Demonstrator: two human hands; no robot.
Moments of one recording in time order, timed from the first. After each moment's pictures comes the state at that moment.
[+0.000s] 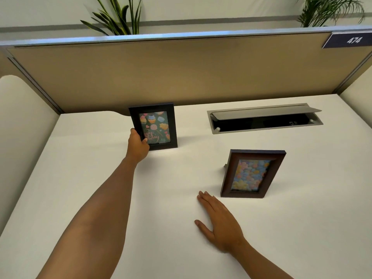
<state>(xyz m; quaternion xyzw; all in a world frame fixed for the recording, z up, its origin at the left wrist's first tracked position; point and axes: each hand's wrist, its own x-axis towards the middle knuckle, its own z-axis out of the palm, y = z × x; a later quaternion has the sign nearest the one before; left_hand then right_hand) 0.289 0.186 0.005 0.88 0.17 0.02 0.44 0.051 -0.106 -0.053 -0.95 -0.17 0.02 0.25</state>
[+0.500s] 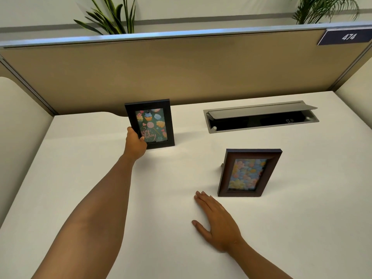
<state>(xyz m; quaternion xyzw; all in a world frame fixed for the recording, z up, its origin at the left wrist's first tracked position) 0.303 0.178 0.007 0.88 0.18 0.00 0.44 0.053 -0.105 -0.050 -0.95 -0.17 0.02 0.25</state>
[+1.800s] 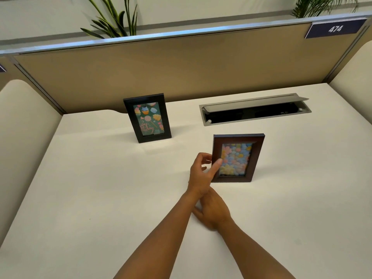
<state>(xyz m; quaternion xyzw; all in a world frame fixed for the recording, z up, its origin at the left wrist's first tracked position) 0.122 -0.032 0.010 0.77 0.01 -0.06 0.64 0.049 -0.105 -0.063 -0.96 -0.12 0.05 0.27</state>
